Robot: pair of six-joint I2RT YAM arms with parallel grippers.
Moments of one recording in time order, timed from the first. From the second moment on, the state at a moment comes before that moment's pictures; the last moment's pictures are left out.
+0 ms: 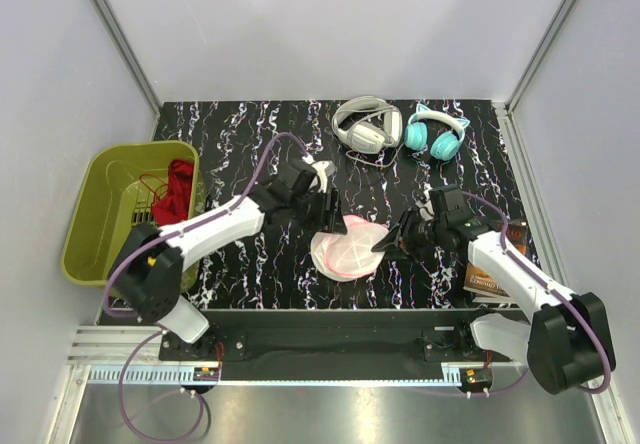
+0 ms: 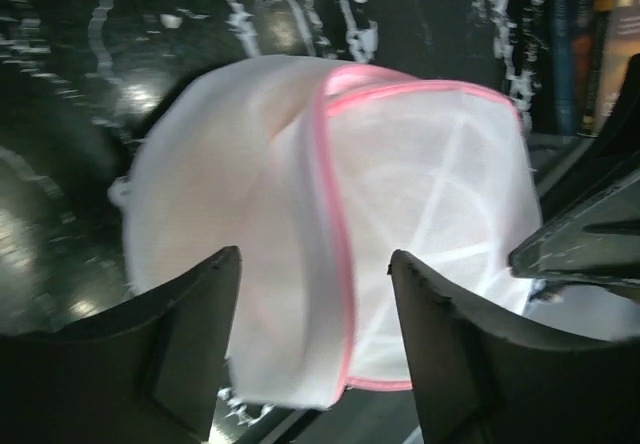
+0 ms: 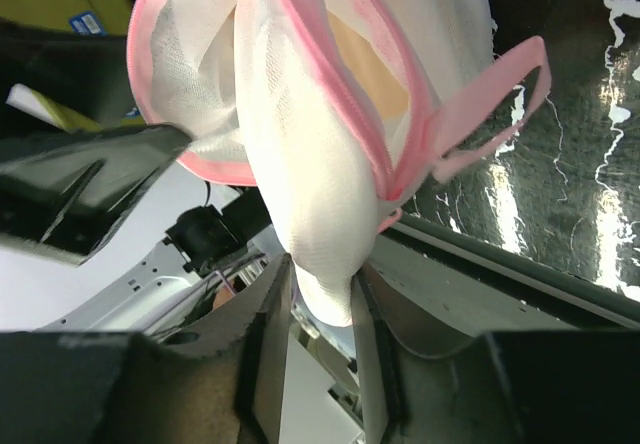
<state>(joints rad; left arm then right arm) -0.71 1.57 1.07 -0.33 0.32 -0.55 0.32 1.13 0.65 -0.45 -0.65 1.00</state>
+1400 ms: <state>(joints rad) -0.90 1.22 0.61 0.03 0.18 -1.74 0.32 1.10 0.69 -0.44 -0.70 1.06</state>
